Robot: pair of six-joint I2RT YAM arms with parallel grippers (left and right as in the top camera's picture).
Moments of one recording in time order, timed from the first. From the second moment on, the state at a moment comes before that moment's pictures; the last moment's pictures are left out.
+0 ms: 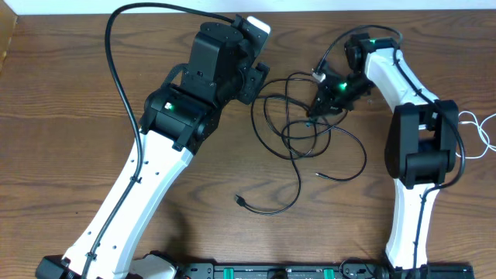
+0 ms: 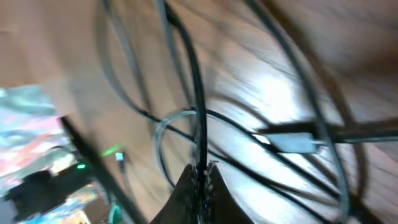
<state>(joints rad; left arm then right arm) -0.49 1.48 1.58 -0.71 -0.06 0.12 0.12 2.31 1.85 -1.25 -0.72 -0.18</state>
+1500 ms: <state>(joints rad) -0.49 1.48 1.58 -0.73 0.21 0.16 -0.43 1.45 2.20 -1.30 -0.85 -0.07</state>
